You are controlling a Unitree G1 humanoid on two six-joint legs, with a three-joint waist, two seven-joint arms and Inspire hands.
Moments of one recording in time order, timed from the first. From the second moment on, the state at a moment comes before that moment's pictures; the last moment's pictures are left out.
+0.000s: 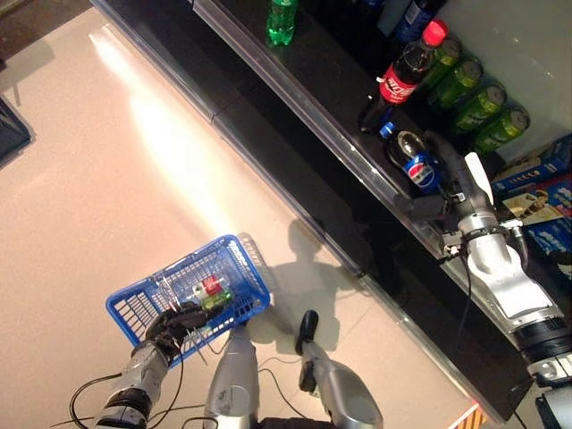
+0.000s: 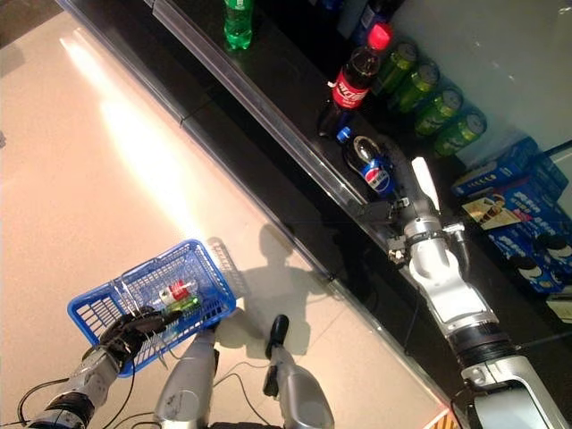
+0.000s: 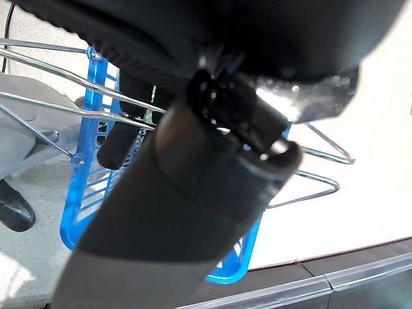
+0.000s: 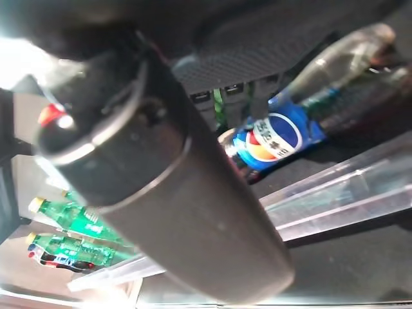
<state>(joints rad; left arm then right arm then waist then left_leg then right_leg) -0.22 0.45 -0.07 0.99 -0.76 0.00 -0.08 -0.47 -0.78 0.26 0.29 0.20 -0.04 -0.20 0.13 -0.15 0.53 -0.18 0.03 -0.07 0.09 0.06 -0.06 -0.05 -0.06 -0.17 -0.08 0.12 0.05</state>
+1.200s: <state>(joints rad) -0.29 0.48 -0.15 0.98 -0.77 0.02 -0.08 -0.86 -0.80 0.38 0.70 0.36 0.07 -0.04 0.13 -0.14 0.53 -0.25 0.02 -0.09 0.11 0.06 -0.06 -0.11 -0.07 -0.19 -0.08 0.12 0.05</state>
